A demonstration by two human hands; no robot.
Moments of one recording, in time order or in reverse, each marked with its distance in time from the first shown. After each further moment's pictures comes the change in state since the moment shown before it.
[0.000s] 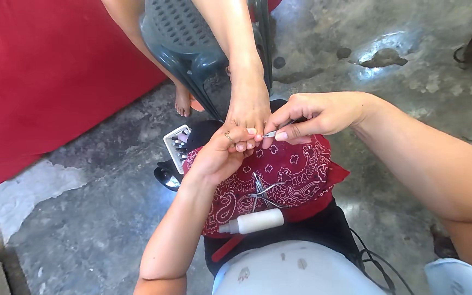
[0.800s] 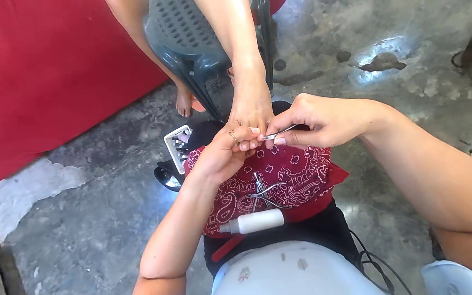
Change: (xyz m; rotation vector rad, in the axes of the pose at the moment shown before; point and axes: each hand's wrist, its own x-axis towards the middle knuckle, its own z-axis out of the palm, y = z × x) left_hand 0.004 0.003 0.004 0.033 0.014 -0.007; right_hand 0.002 -0.013 0.010 -0.417 0.106 -0.056
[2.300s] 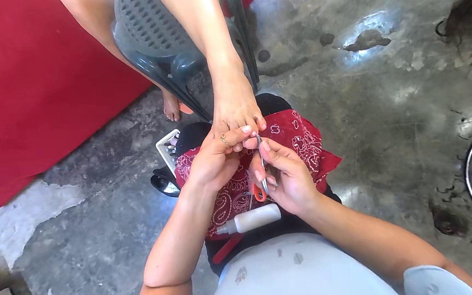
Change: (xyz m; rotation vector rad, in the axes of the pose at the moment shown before) left_hand -0.006 -0.015 0.015 -0.040 0.045 0.060; right_hand 0.010 -0.051 0.157 1.351 1.104 0.231
